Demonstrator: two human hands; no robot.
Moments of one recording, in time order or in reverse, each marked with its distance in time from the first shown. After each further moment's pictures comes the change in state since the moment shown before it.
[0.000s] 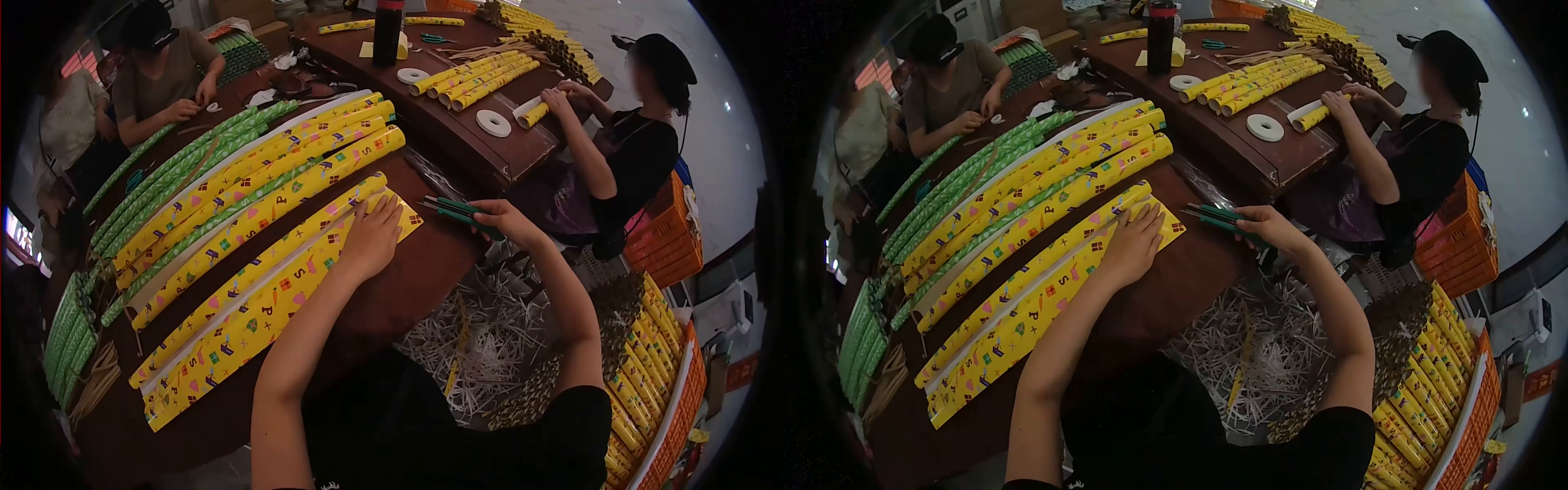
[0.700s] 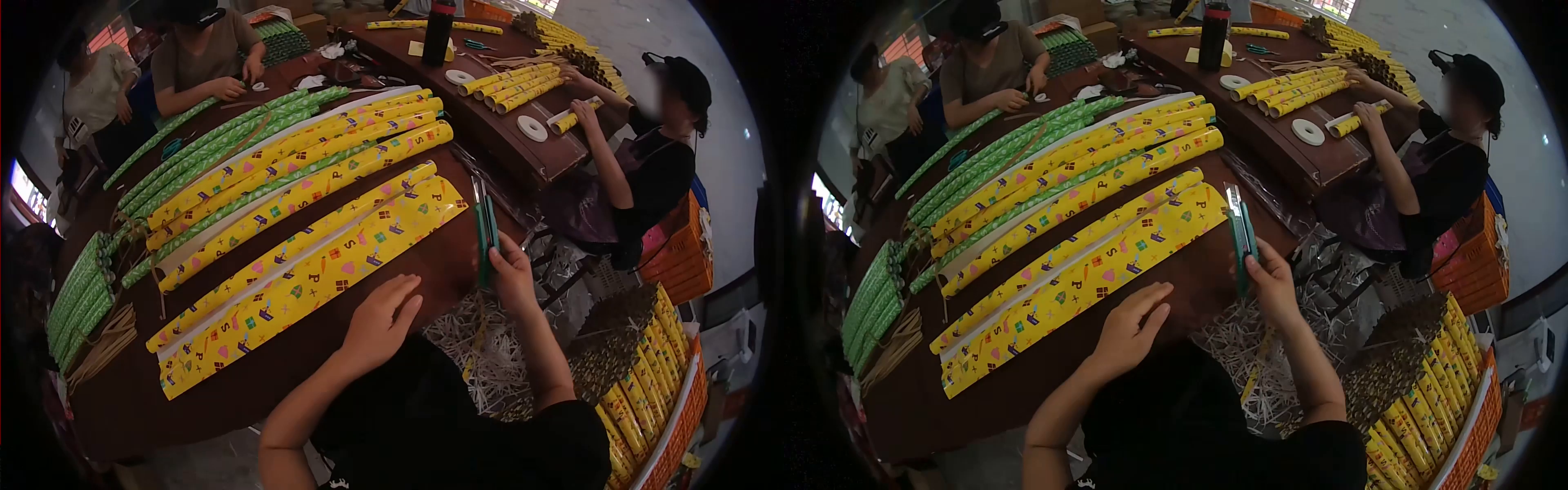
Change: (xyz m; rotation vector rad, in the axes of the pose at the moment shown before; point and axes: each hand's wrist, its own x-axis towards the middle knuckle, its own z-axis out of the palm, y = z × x) left_hand -0.160 0.077 -0.103 -0.771 0.133 -0.380; right_hand -0.067 -0.001 0.157 0.535 0.251 -0.329
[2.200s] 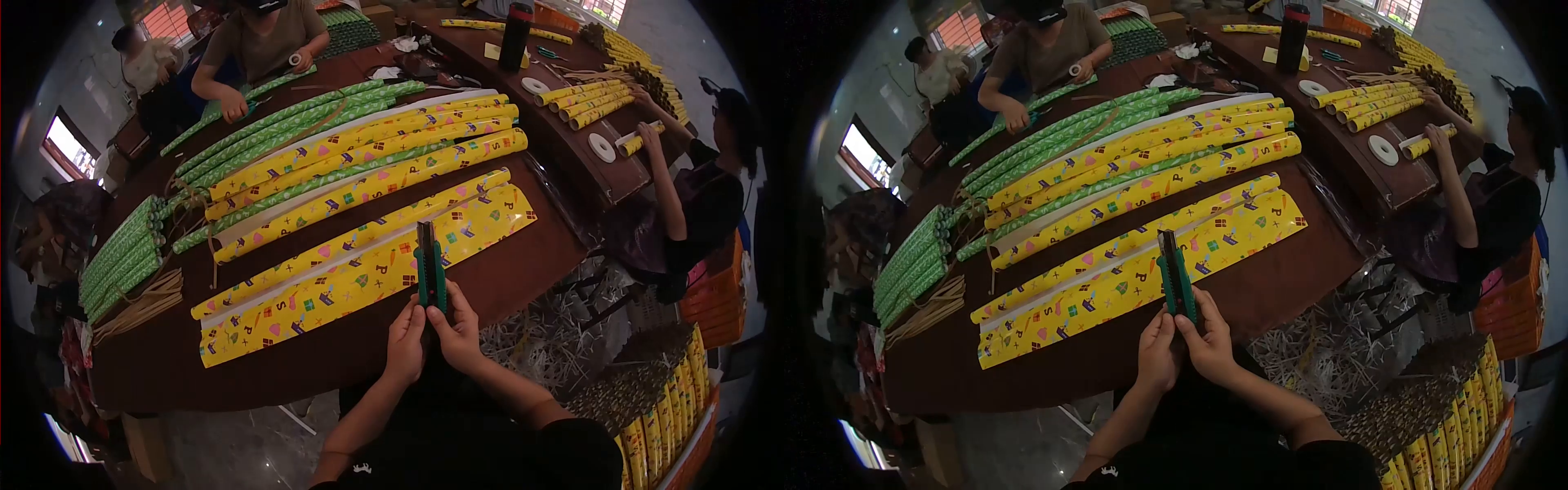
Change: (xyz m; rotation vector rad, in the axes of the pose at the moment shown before) left_hand -0.048 -0.033 0.013 -1.142 0.403 -0.291; right_hand -0.047 0.054 0.167 -0.029 -0.237 -0.172
